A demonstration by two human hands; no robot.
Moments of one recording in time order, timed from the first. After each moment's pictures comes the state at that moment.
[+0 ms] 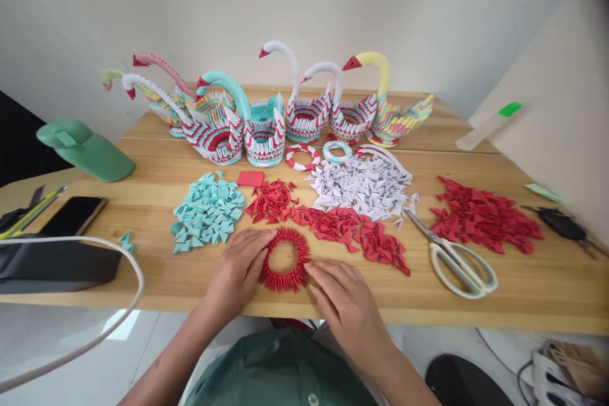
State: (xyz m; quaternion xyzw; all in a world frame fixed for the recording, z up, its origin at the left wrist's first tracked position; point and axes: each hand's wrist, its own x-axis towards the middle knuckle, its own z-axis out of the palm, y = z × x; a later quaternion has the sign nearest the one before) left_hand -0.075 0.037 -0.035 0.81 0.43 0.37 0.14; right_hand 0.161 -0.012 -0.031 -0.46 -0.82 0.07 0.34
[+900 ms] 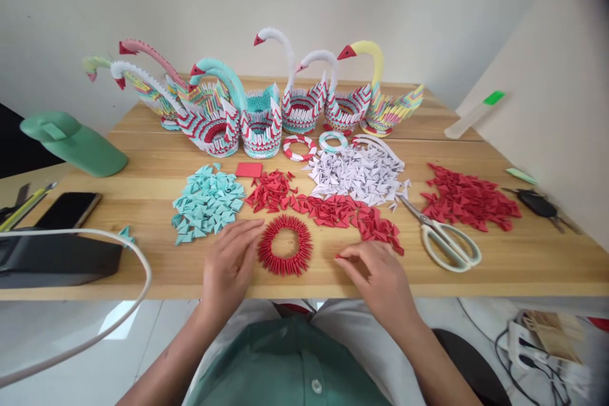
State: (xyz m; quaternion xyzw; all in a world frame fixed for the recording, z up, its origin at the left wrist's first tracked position) left_hand -0.076 0.018 -0.022 0.75 0.44 0.47 0.13; right_hand 0.191 -0.013 -0.023 -0.56 -0.76 0.05 0.32
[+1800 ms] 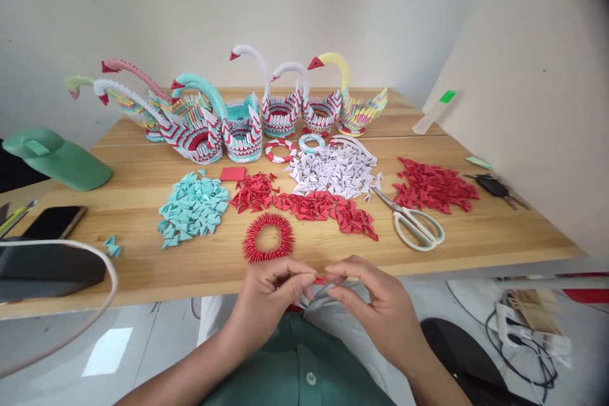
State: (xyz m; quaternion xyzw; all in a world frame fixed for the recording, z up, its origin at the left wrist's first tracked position) left_hand -0.007 -0.024 0.012 0.54 0.40 0.38 0.64; right_hand 0.184 -0.063 0.023 -0.51 -0.69 0.25 0.45
